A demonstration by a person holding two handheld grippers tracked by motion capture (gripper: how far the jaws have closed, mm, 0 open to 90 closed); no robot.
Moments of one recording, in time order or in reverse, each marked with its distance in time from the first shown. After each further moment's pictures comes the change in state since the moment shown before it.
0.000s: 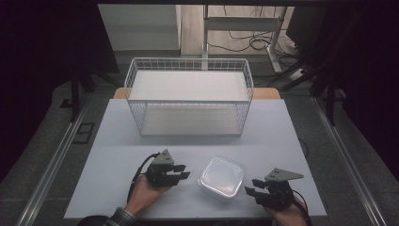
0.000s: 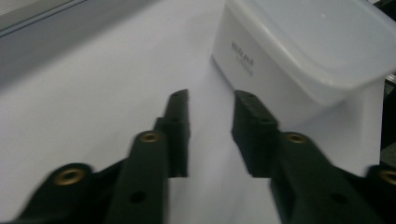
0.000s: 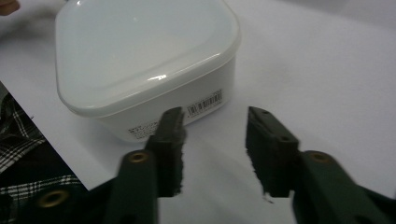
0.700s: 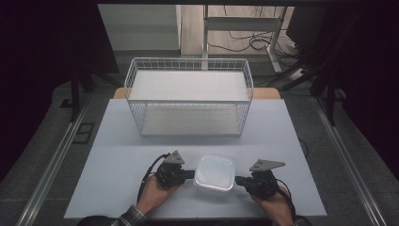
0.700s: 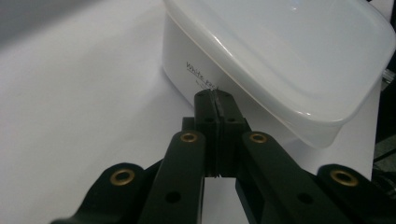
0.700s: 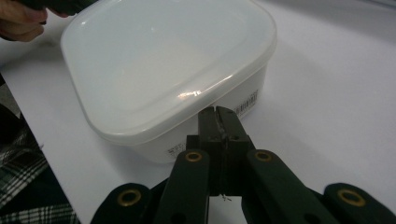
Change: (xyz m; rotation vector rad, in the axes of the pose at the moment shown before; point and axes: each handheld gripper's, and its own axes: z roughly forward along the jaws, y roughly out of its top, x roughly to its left) left arm -0.009 0.003 0.013 0.060 -0.010 -0.035; right arm 0.007 0.029 0.036 0.023 0.085 -0.026
